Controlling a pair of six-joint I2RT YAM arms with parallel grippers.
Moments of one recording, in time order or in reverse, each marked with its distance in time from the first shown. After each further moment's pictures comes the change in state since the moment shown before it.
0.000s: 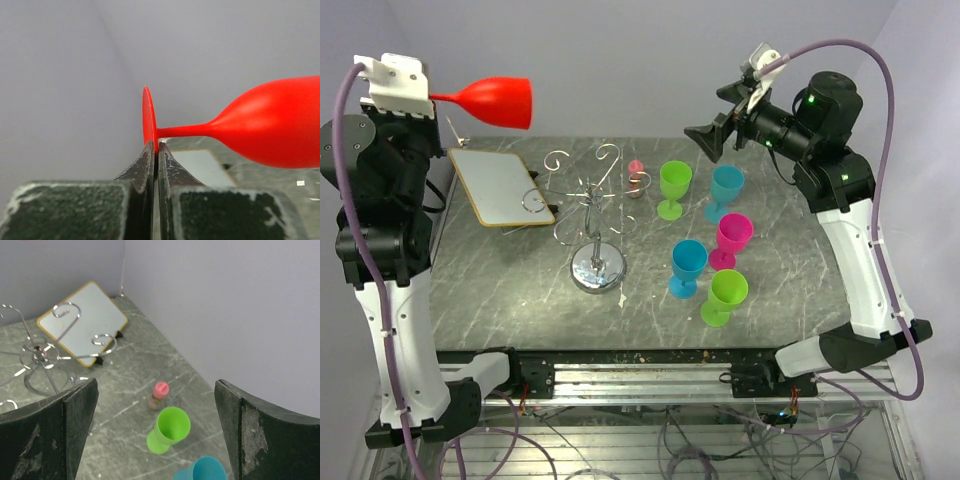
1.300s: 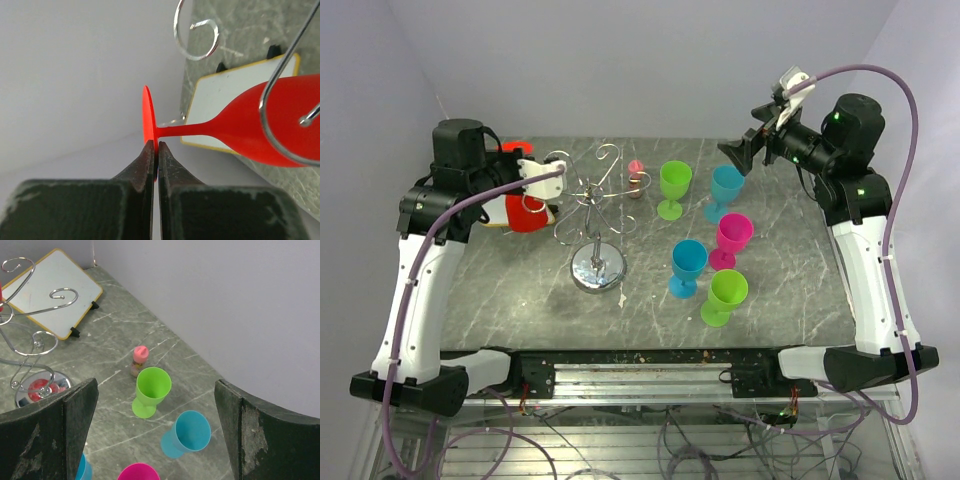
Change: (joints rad) left arm -0.260 0.069 -0.183 -0.344 0.111 1.157; right arm -0.222 -0.135 -0.247 0.019 -0.099 -0.036
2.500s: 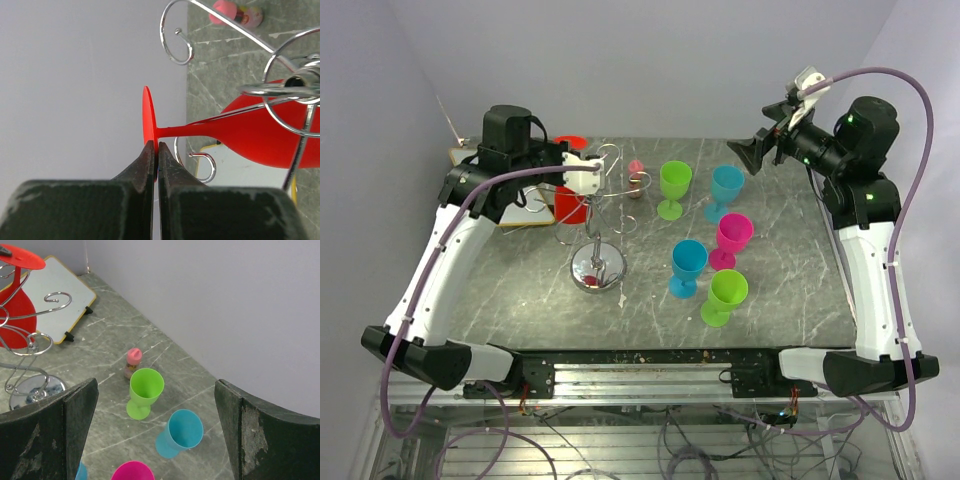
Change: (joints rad) left arm -0.187 0.154 0.045 0.093 0.158 -0.003; right arm -0.059 -0.029 -0.019 0.028 -0.040 0.015
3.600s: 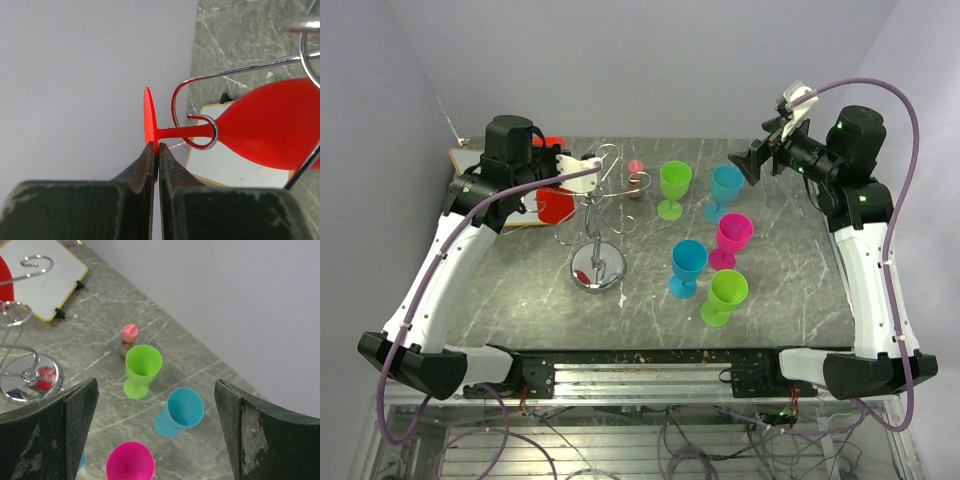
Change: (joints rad) left arm -0.011 -0.044 -0.109 0.089 -0.281 -0.050; right arm -0.014 -0.012 -0.073 -0.032 0.027 -0.055
